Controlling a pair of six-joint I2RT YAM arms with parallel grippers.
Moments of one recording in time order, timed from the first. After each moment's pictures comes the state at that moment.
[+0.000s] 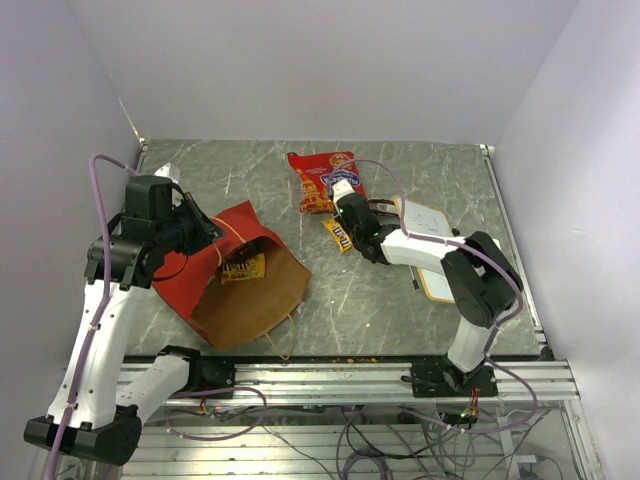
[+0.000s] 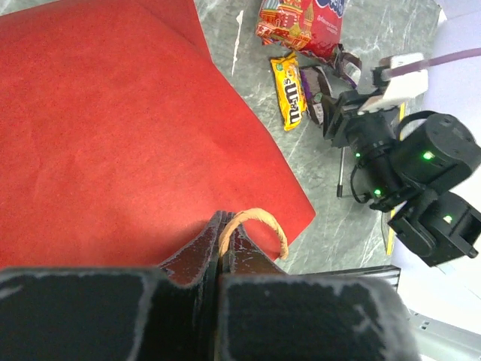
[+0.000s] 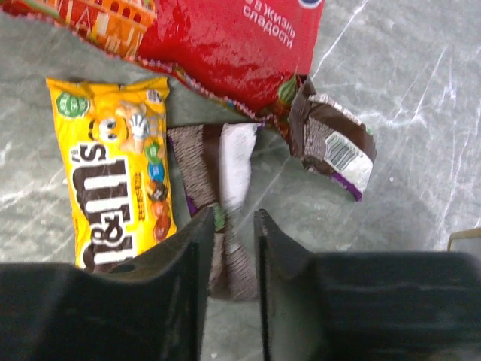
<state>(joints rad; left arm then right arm) -0.19 0.95 1.27 -0.99 0.15 -0.68 0.67 1.82 1.05 0.09 0.51 -0.20</state>
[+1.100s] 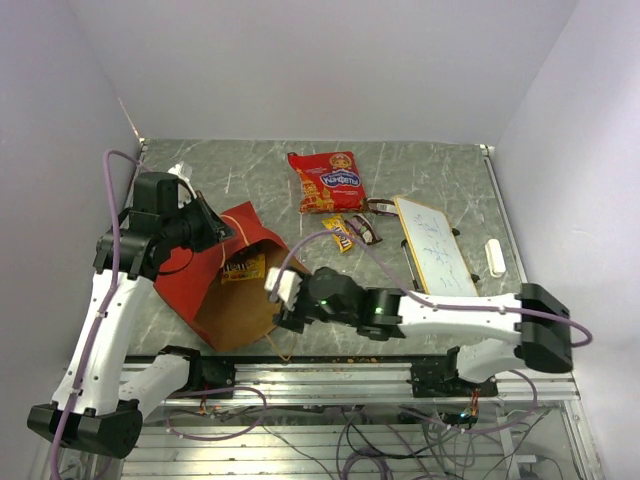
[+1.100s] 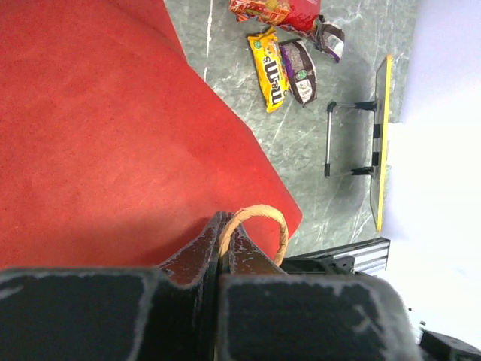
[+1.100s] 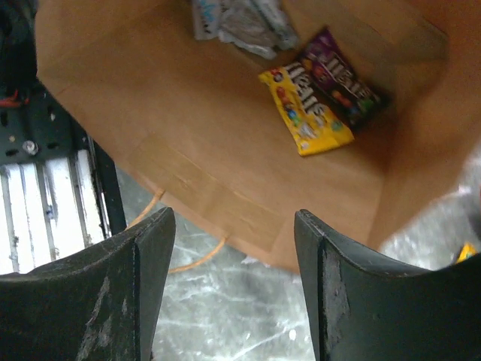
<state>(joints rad) -0.19 0.98 1.22 -0.93 0.26 -0.67 1.28 1.33 0.88 0.05 0.11 -0.17</state>
